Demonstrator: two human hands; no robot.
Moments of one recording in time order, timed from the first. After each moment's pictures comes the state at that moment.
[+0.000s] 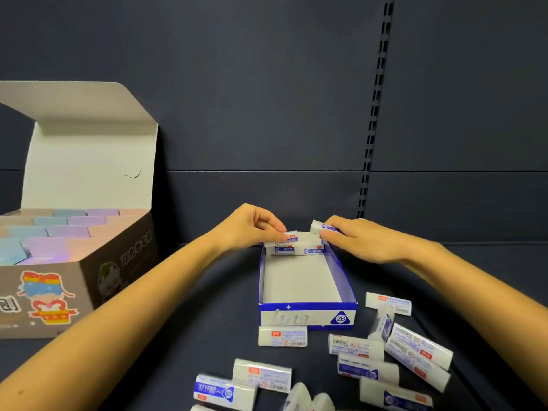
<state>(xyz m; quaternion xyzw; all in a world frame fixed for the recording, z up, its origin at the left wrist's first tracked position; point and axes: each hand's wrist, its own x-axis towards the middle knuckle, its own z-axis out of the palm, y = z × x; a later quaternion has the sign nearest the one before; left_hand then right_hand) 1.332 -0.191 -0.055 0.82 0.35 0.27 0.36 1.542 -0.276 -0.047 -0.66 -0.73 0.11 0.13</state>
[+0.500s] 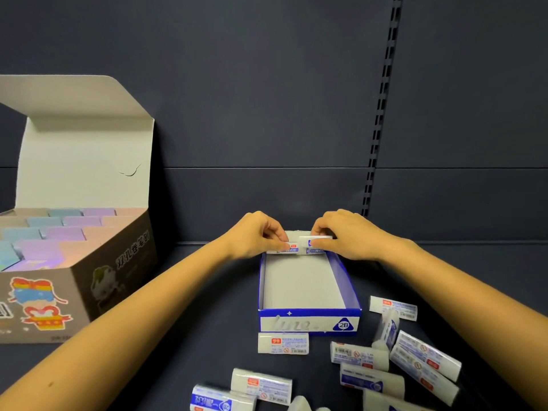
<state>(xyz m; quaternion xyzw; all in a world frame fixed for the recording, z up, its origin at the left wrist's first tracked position) 1.345 -0.169 -0.070 0.89 0.33 0.20 0.23 1.530 -0.246 -0.051 -0.66 -0.75 -0.03 0.07</state>
